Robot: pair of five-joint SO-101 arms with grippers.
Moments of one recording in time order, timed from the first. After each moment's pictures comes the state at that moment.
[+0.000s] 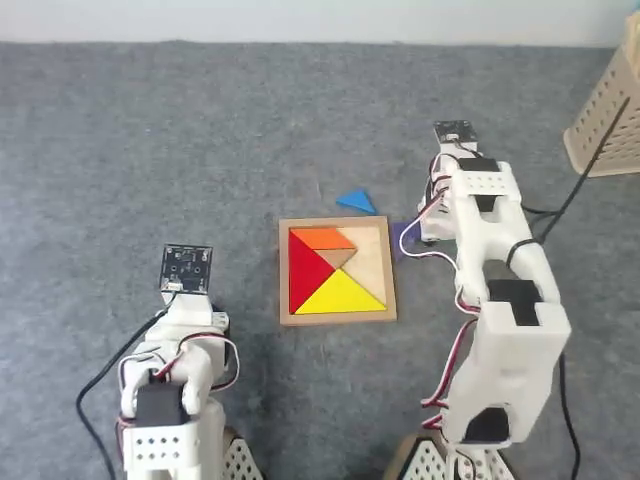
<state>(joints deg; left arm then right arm) -9.2 -103.5 97.1 72.0 -0.9 -4.6 25.0 4.5 63.5 3.5</state>
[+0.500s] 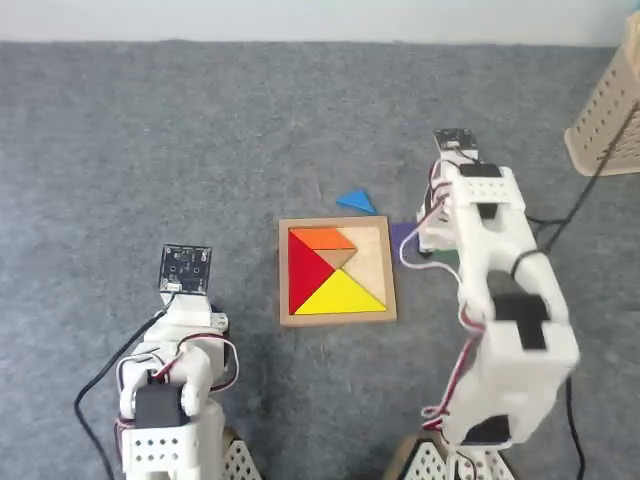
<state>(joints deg) -9.2 -103.5 97.1 72.0 -0.9 -4.8 14.2 14.3 64.8 1.7</state>
